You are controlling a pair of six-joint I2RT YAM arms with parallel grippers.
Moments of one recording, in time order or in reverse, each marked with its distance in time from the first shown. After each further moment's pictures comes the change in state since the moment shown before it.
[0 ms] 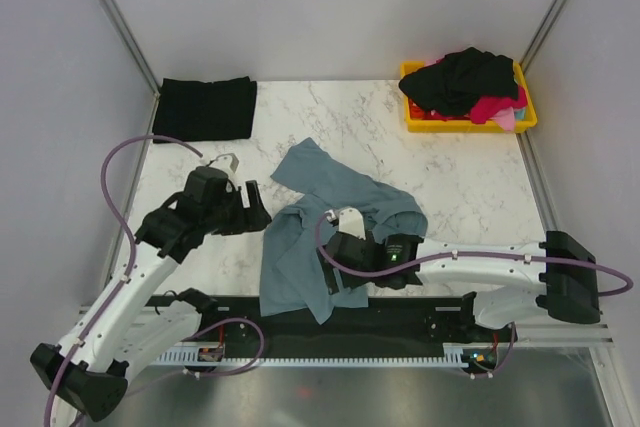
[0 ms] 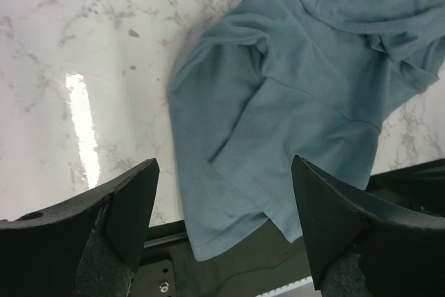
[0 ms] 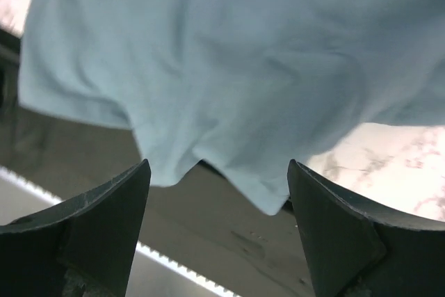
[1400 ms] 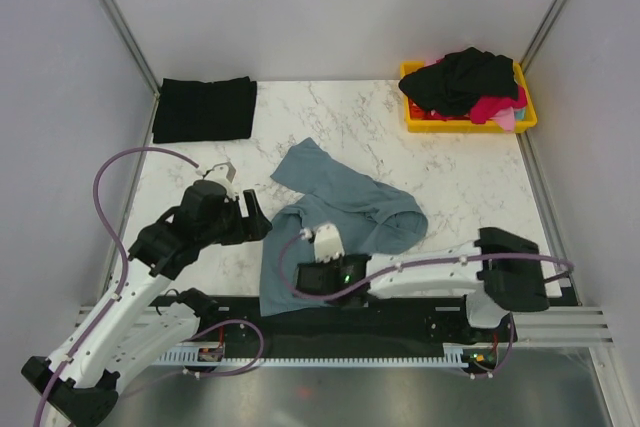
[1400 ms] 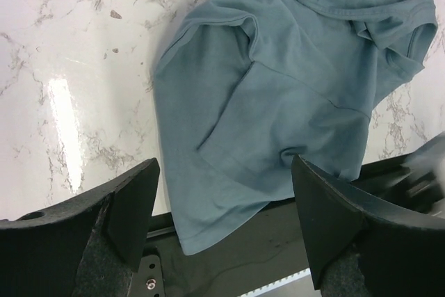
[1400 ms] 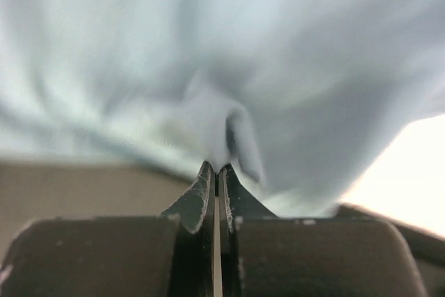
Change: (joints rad) left arm -0.104 -0.124 -0.085 0.010 -0.038 -0.100; right arm 0.218 0.330 0.135 -0.069 0.274 0.240
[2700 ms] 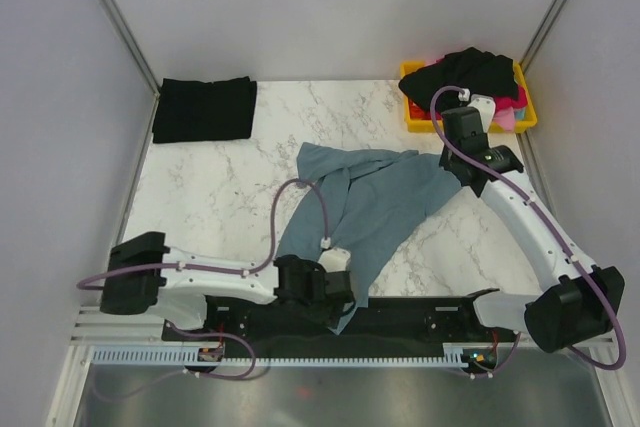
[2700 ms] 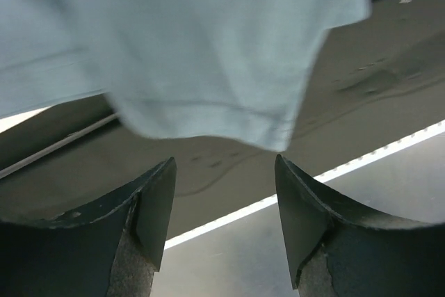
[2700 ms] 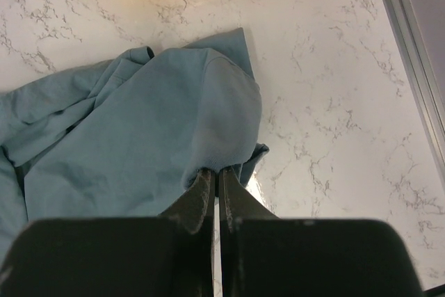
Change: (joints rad) left arm -0.929 0.655 0.019 0.124 -0.133 -0.471; right arm -1.244 -0.437 0.102 -0.013 -0.053 -0.665
